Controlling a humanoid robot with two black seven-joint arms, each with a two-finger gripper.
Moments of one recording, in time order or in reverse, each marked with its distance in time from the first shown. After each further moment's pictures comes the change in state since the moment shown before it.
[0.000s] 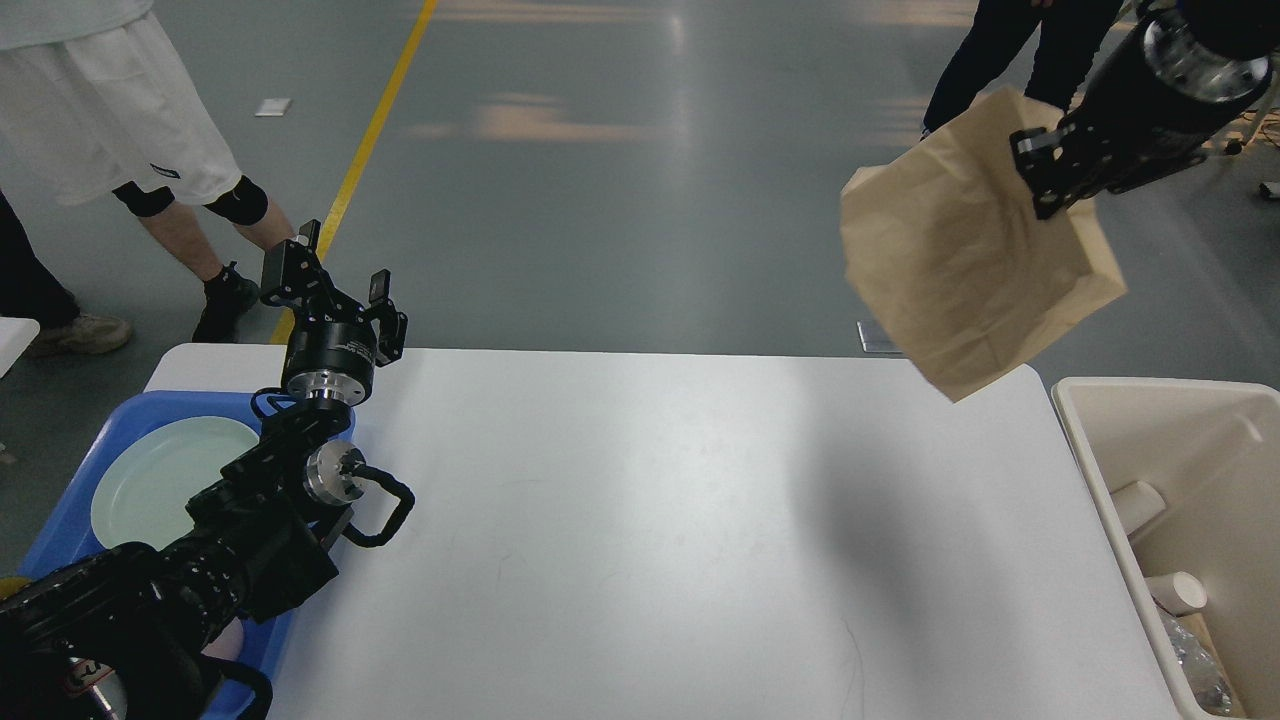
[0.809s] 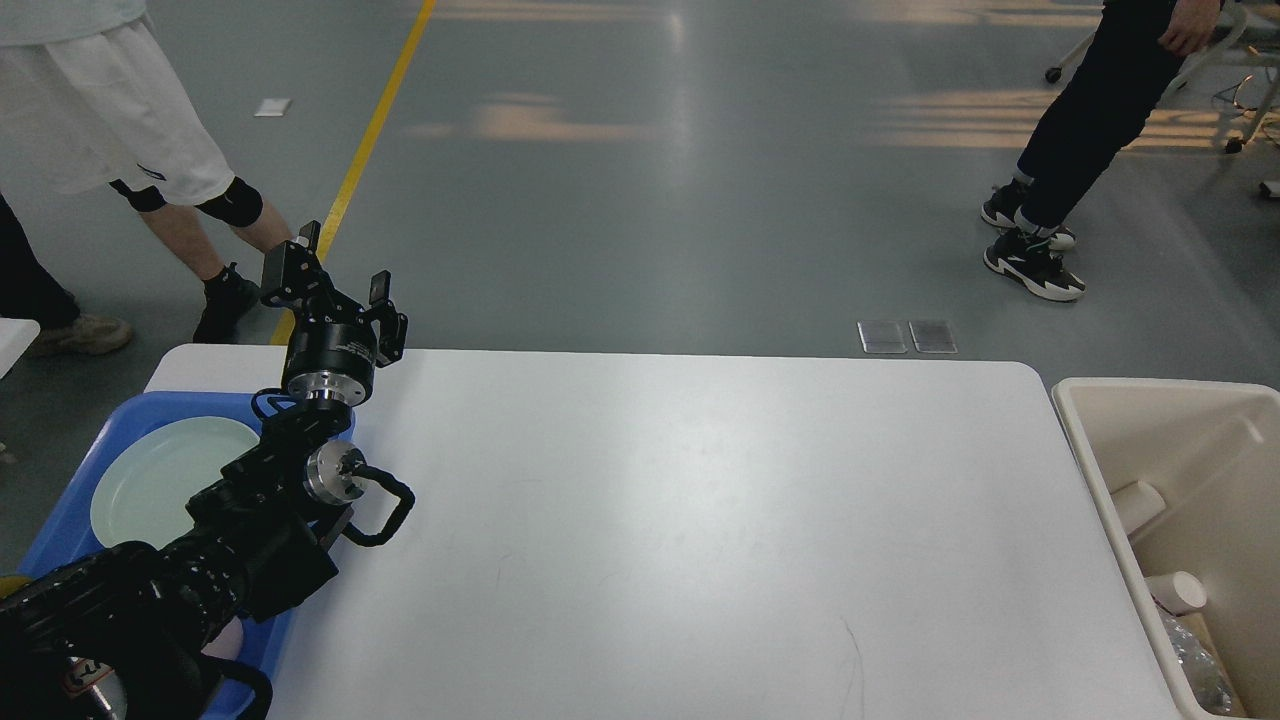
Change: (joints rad) left arm 0.000 0.000 0.000 0.000 0.000 0.000 0.000; right arm -0.690 -0.551 0.103 -0.286 0.106 -0.725 0.000
